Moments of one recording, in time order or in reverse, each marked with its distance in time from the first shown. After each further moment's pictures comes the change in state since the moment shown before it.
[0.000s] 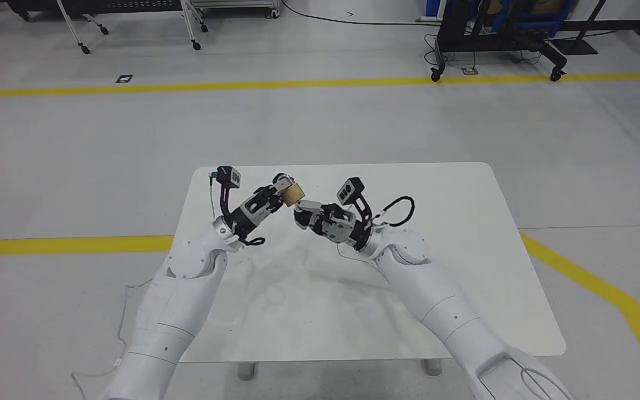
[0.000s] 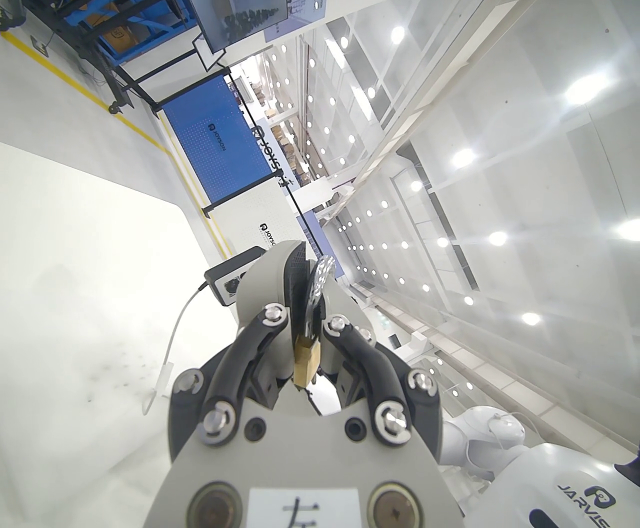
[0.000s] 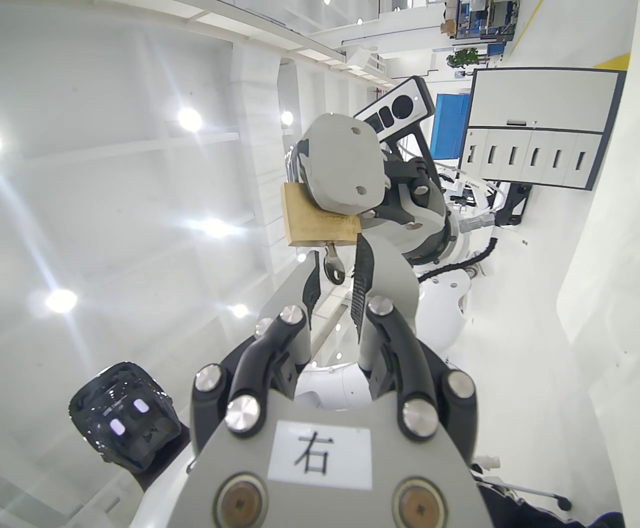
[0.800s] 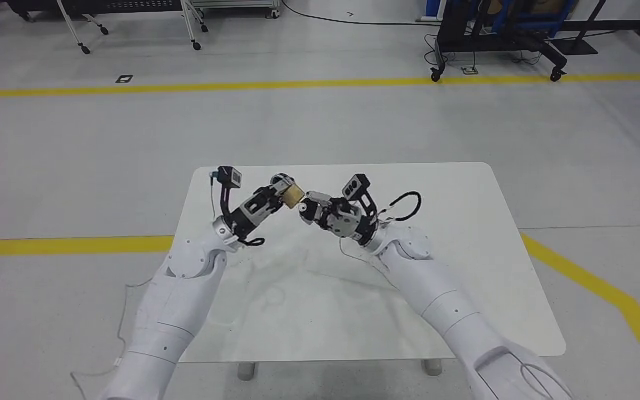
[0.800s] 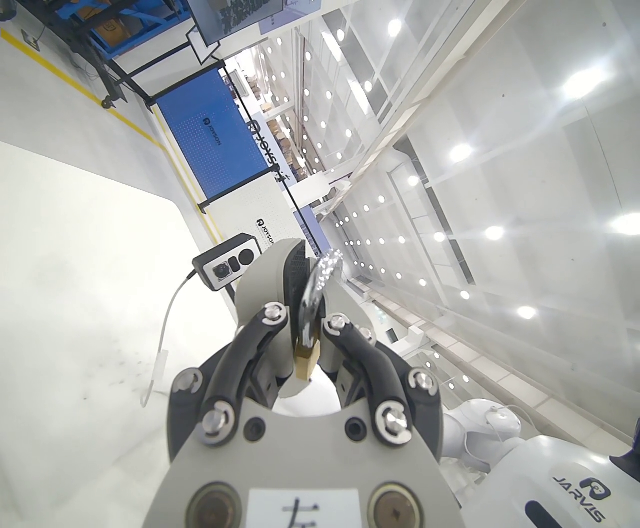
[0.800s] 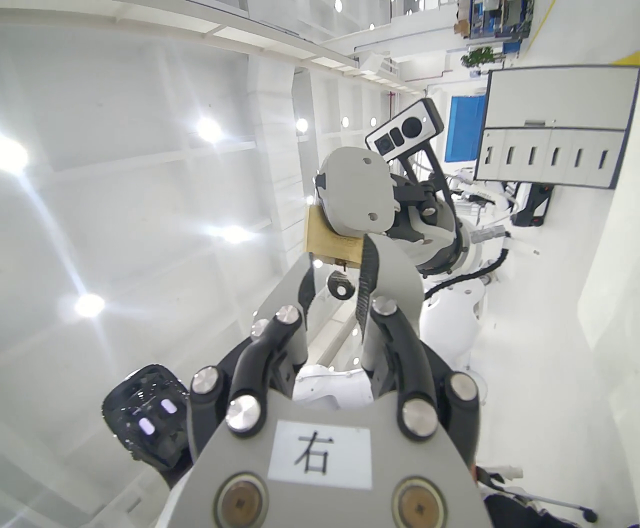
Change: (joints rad) left arm -0.005 0.002 0.001 0.009 -0.017 0.002 -0.016; right arm 0.022 -0.008 0.040 0.059 -0.003 -0.036 0.027
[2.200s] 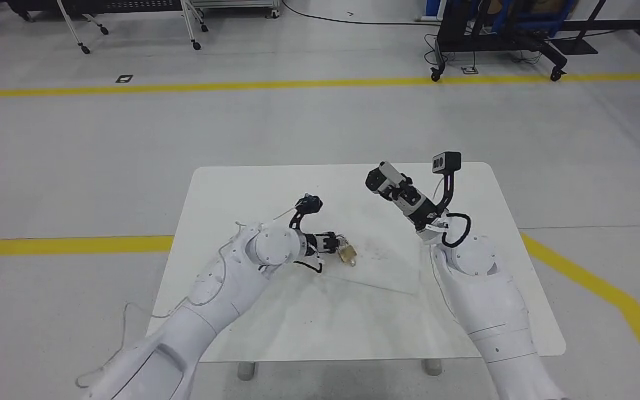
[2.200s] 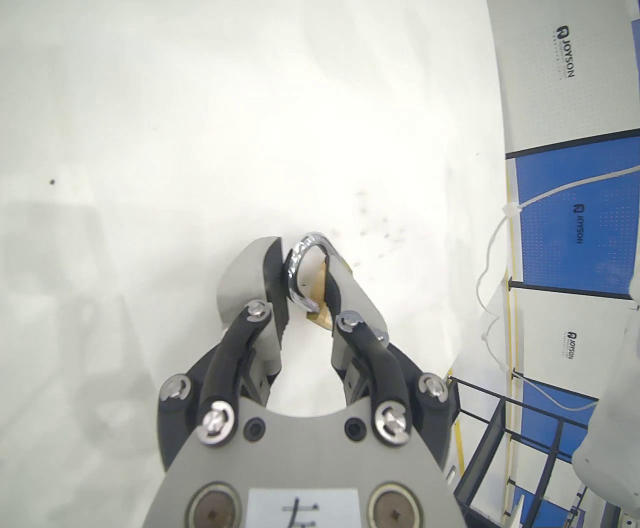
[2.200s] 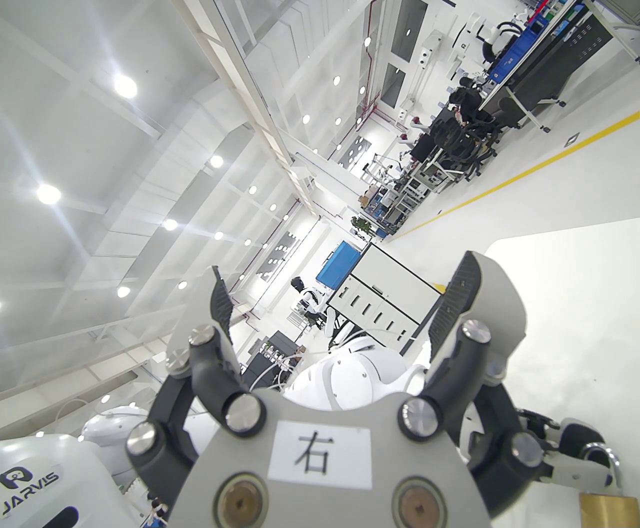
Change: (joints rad) left arm -0.273 -0.116 0.481 0.261 0.657 0.419 0.034; right arm -0.259 0.123 0.350 -0.507 -0.664 -0.193 -0.450
